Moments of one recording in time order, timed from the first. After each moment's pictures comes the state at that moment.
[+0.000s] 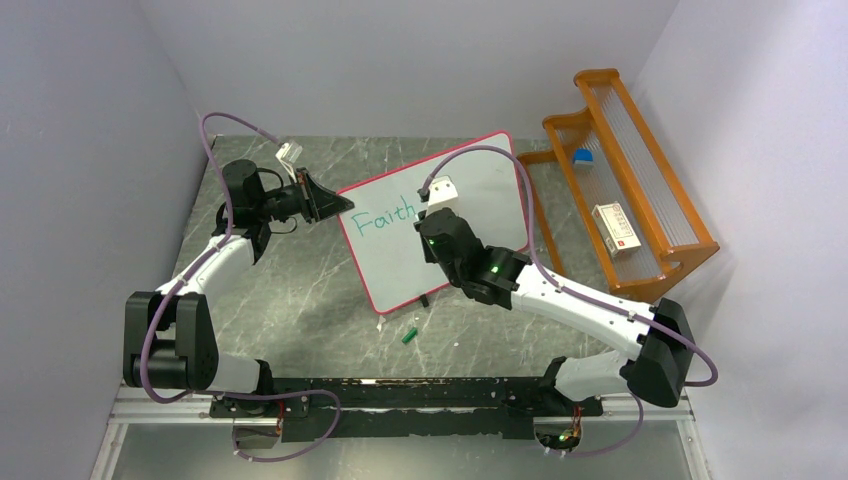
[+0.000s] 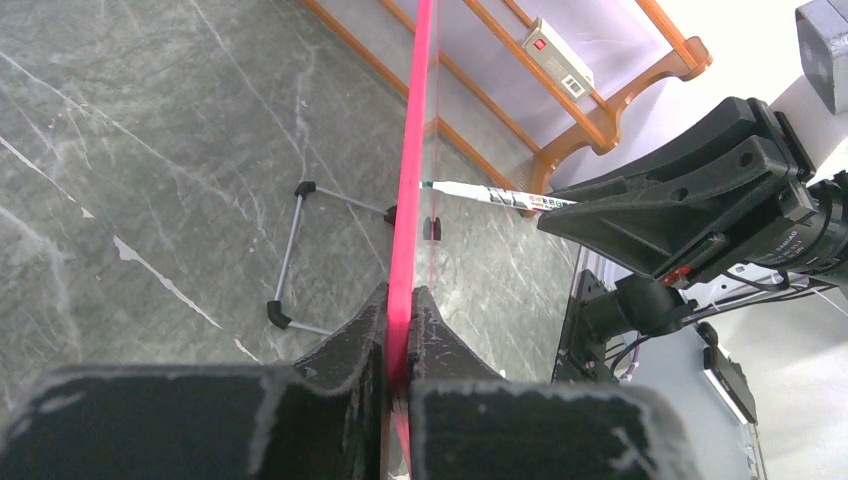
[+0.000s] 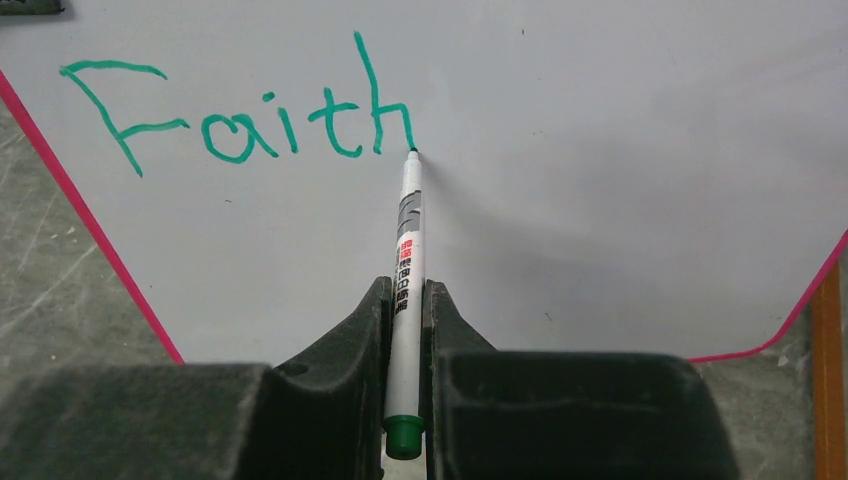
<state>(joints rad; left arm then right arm) -0.07 1.39 0.83 0.40 1.07 -0.50 0.99 1.31 1.06 -0.25 0.59 0.24</state>
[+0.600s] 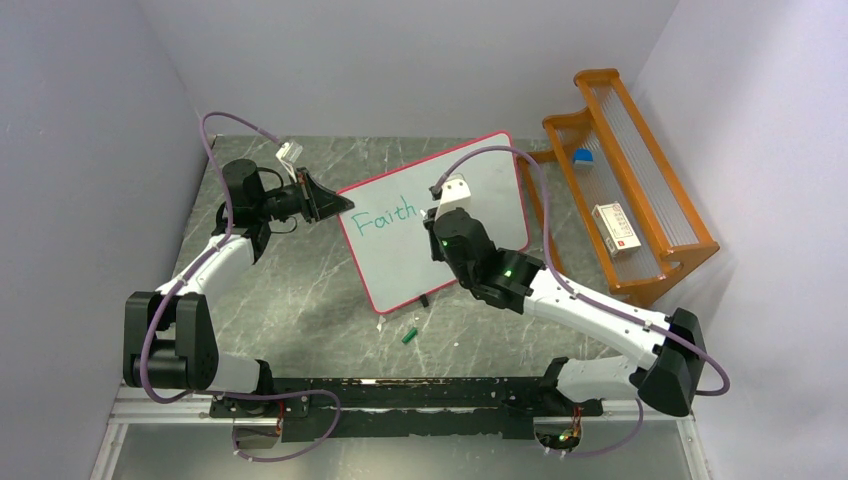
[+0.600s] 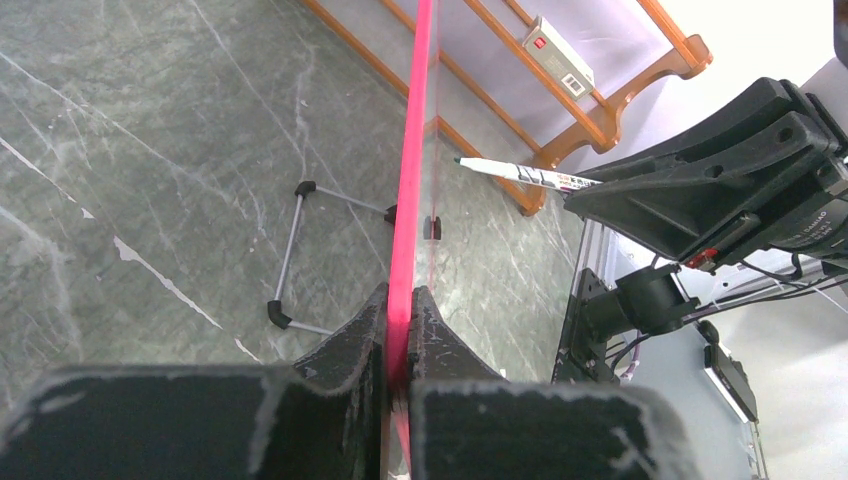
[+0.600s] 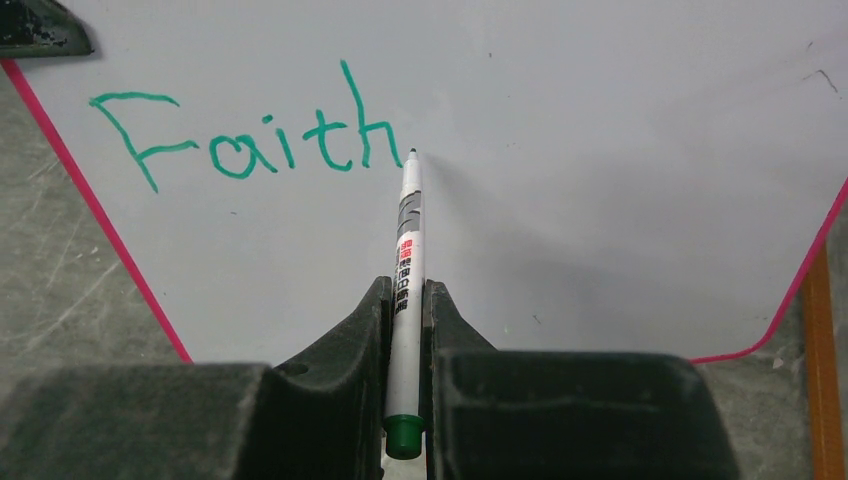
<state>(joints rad) -0.07 1.39 0.83 0.39 1.07 -0.49 0.98 1.24 1.03 -0.24 0.59 0.25</state>
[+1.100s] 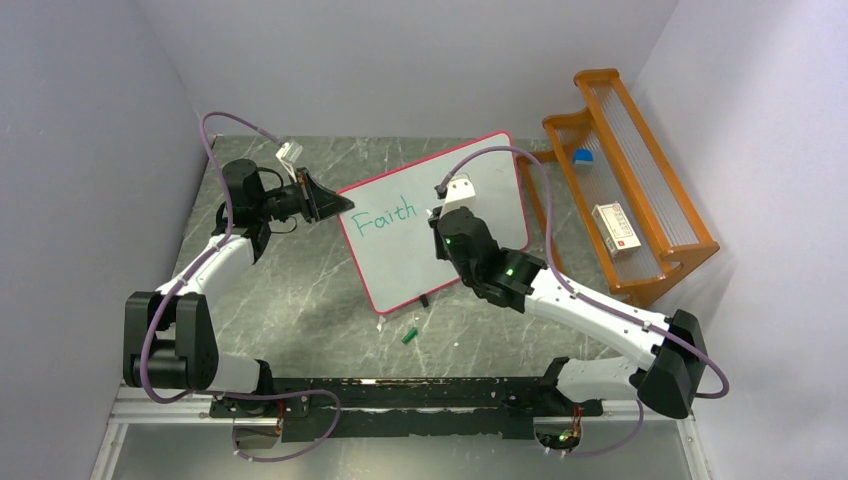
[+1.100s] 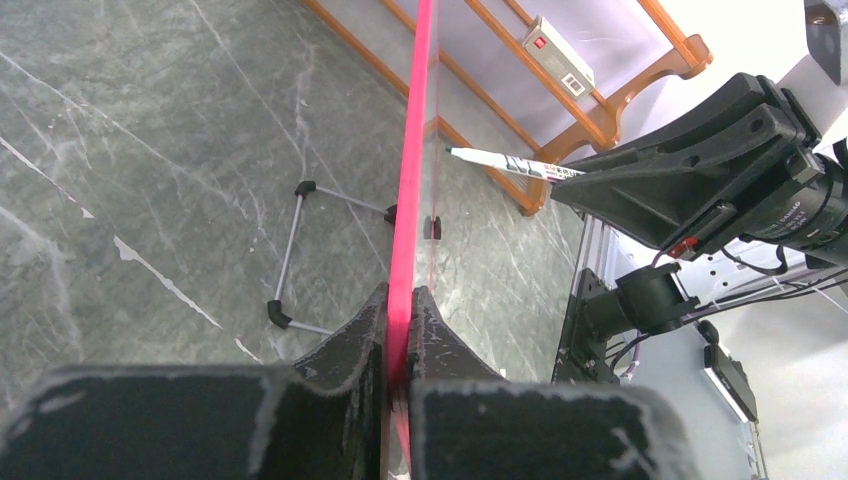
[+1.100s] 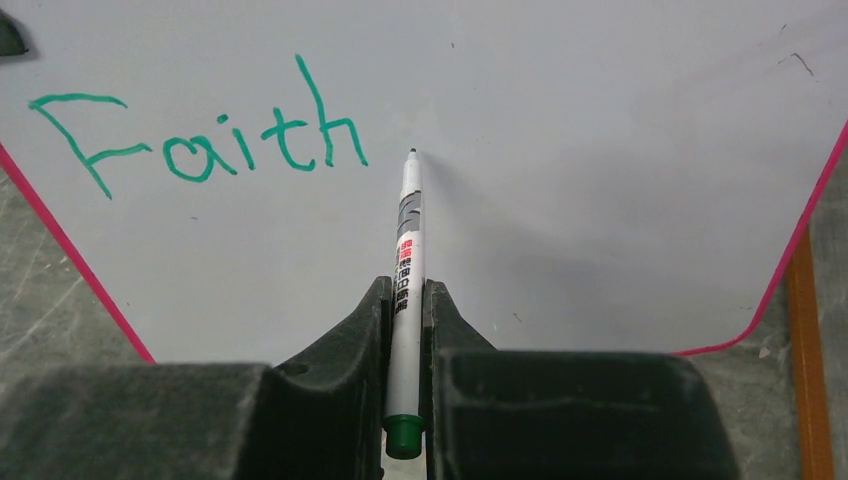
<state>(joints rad) -0.07 1.39 0.83 0.39 1.07 -0.49 0.95 1.23 1.00 -0.23 0.59 0.25</state>
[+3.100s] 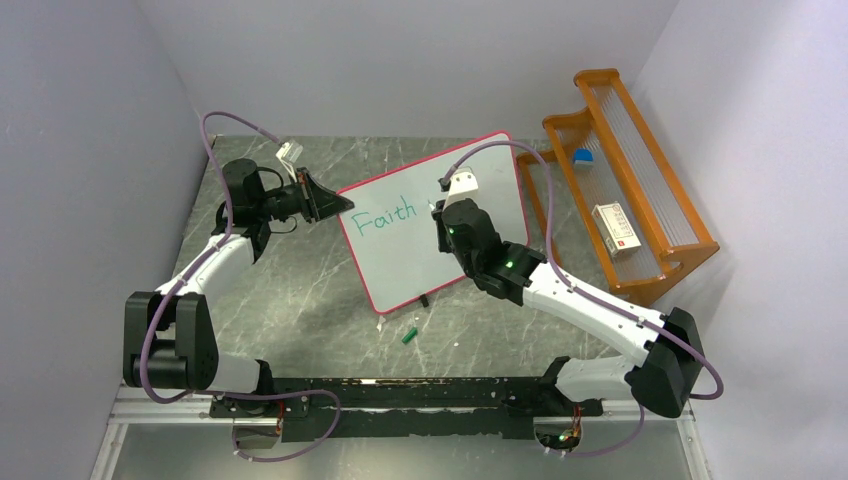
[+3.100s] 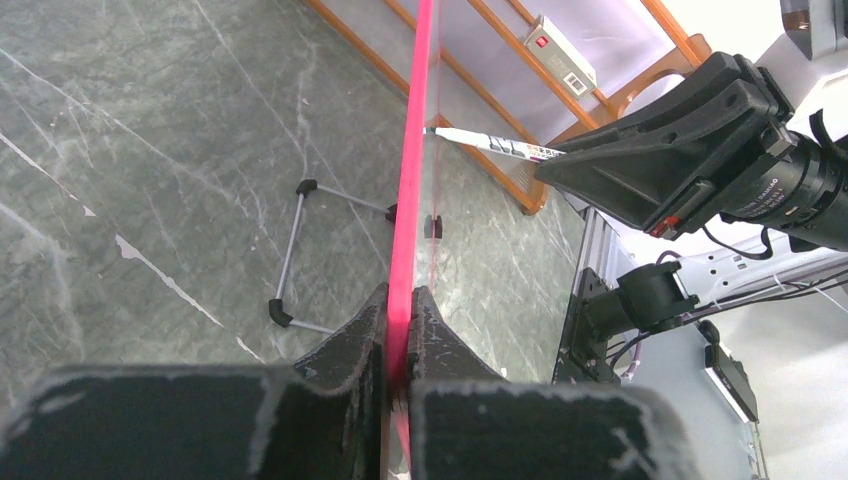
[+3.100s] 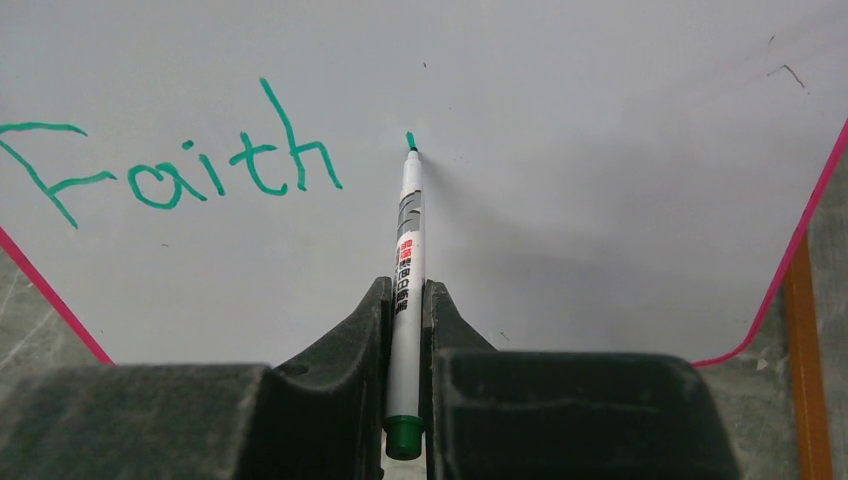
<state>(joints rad) -0.07 1.39 0.84 0.37 1.07 -0.49 0.88 1.26 1.01 -0.19 0.54 0.23</state>
